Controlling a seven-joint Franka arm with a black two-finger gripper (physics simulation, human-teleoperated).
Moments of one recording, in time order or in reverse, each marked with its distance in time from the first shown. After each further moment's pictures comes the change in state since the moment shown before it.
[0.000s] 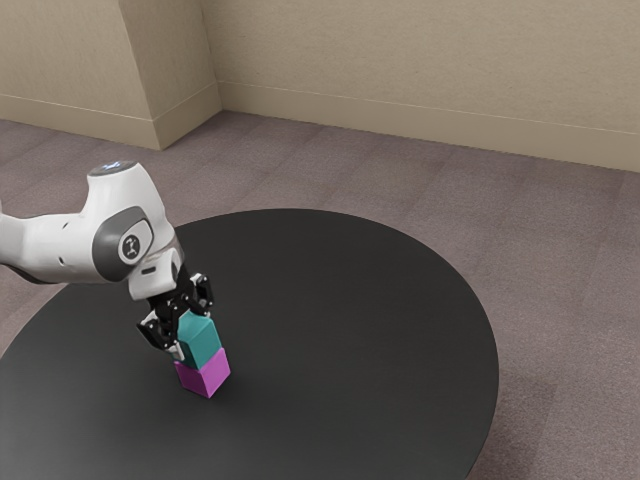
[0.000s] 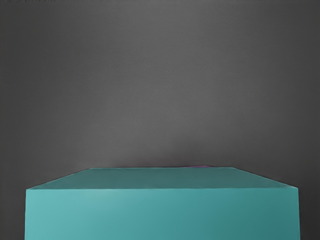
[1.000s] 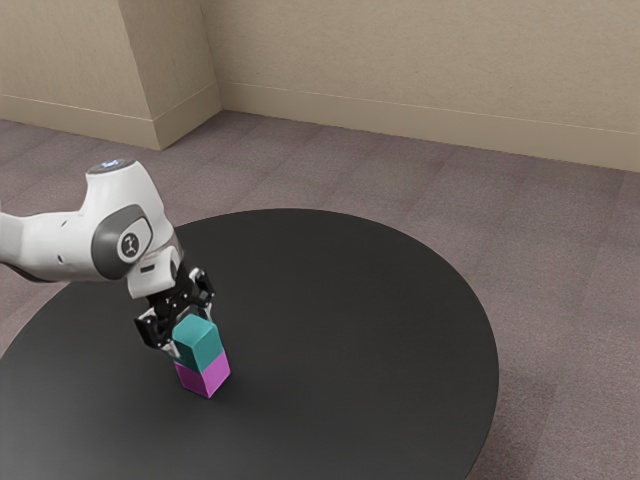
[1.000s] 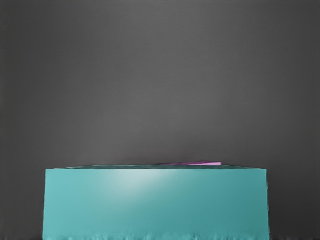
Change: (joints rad) arm 0.001 -0.011 0.002 0.002 0.003 -0.004 -0.001
